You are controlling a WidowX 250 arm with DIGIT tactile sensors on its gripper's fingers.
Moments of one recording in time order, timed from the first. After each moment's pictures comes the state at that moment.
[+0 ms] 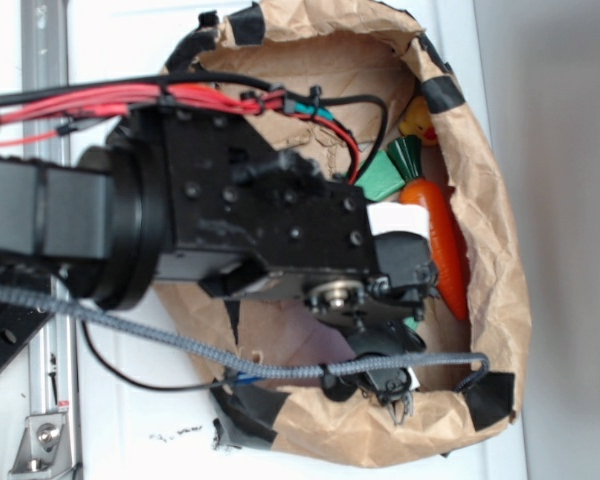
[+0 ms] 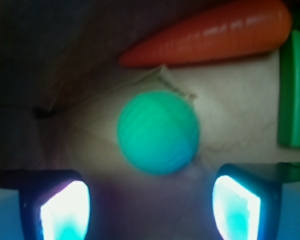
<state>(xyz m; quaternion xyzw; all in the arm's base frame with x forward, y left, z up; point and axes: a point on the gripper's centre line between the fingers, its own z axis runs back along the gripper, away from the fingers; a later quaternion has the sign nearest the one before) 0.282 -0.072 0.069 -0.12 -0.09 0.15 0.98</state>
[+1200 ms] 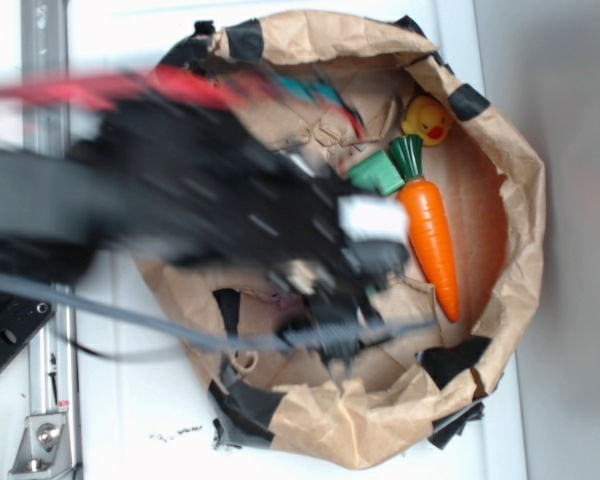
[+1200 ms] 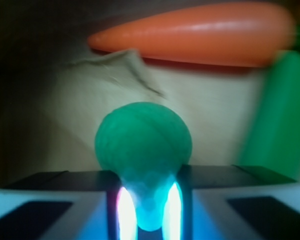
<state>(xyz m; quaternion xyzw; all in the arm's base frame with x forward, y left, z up) 0.267 -0.021 0.090 -0.03 -0.12 0.05 0.99</state>
